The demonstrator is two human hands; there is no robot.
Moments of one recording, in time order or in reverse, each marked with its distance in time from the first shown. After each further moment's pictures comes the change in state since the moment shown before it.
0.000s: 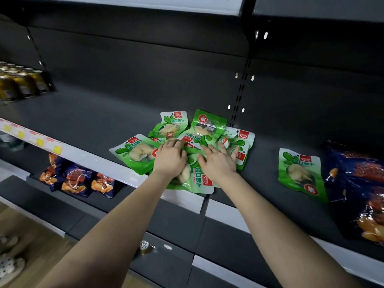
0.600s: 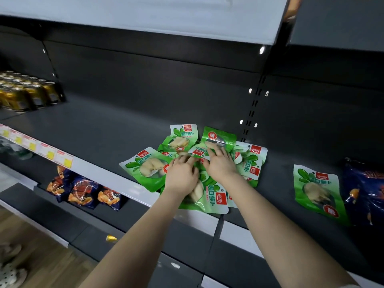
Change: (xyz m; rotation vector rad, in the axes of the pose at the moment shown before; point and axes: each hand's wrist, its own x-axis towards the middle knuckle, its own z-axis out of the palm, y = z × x) left_hand 0.003 -0.005 0.004 0.007 0.013 0.014; right_hand 0.054 -0.015 -0.001 0.109 -0.040 -0.034
